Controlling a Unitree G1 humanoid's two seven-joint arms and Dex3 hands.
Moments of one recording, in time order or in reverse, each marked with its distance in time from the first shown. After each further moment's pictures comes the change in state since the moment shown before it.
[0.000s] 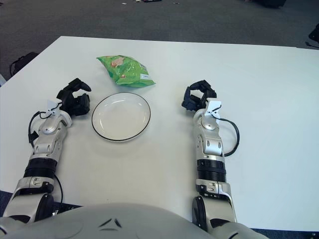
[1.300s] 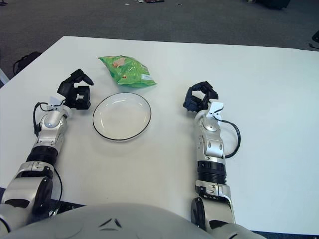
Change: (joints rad) left arm -0.153 0.076 -0.057 0.338 0.186 -0.487 0.071; right arm 0.017 0.014 -0.016 -0.015 0.012 0.004 0.042
